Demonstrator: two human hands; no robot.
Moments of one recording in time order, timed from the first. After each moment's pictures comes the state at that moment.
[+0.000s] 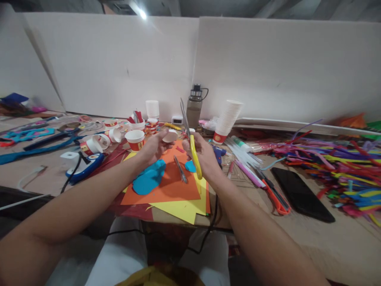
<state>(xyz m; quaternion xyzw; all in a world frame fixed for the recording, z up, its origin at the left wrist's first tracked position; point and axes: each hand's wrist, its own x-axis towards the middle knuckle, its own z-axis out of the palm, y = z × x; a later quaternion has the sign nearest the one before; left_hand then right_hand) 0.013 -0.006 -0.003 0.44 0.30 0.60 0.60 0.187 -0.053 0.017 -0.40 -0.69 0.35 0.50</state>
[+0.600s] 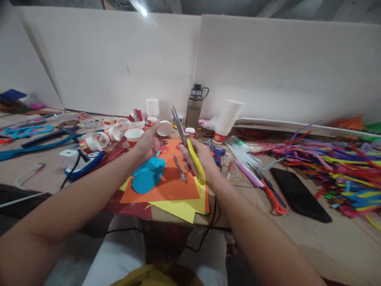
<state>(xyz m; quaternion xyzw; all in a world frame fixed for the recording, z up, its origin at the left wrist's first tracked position) 0.000 0.005 0.001 0.42 0.28 0.62 0.60 0.179 -0.070 0.022 -0.45 -0.68 0.39 0.44</state>
